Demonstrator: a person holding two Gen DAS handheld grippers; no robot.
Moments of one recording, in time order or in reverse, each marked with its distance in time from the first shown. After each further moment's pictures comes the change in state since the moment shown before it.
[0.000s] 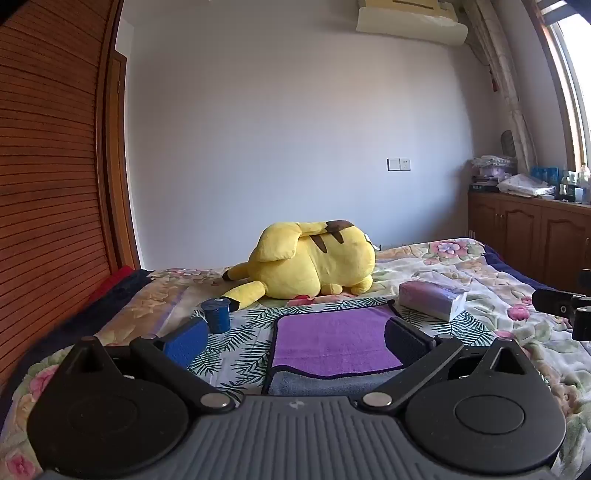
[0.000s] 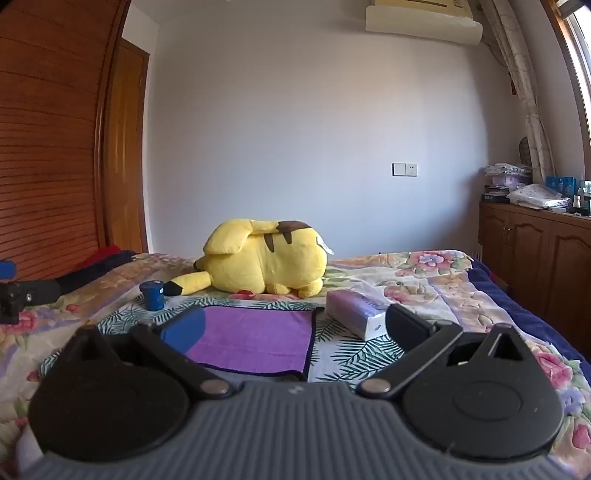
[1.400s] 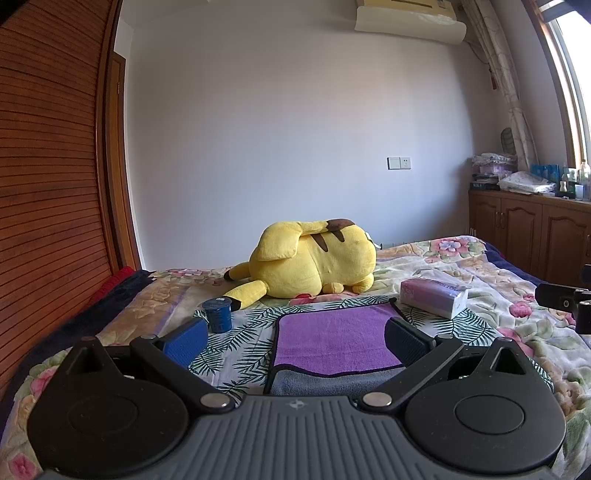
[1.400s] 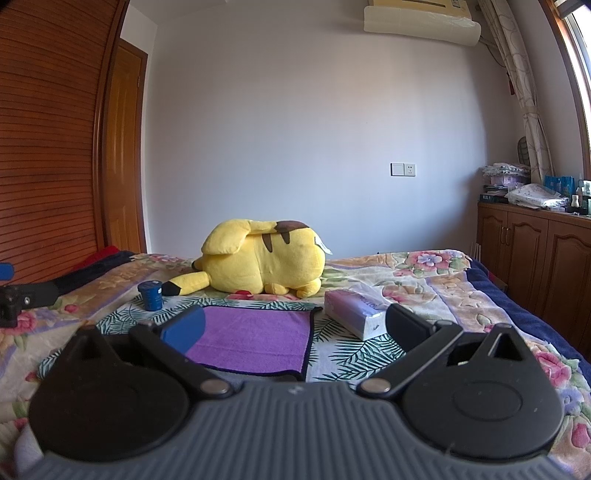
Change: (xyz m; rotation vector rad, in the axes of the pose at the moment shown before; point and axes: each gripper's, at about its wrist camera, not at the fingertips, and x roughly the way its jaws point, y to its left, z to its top) left arm 0.004 0.003 0.000 -0.001 0.000 0.002; right arm -0.001 -0.005 -0.001 0.000 -0.006 0.000
